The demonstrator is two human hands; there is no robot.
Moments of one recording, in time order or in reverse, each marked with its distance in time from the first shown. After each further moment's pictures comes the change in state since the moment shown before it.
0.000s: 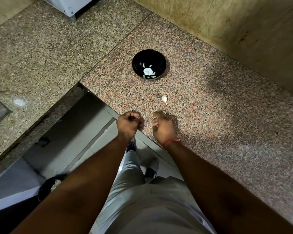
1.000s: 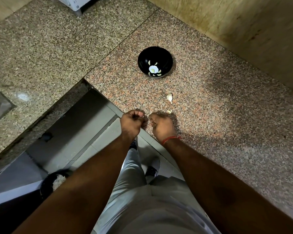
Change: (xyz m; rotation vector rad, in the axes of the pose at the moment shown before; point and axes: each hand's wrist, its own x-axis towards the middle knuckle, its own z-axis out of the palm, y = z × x) left_hand 0.009 -0.011 -0.004 0.017 -0.012 0.014; right_hand 0.009 -0.014 0.010 -0.218 0.022 -0.173
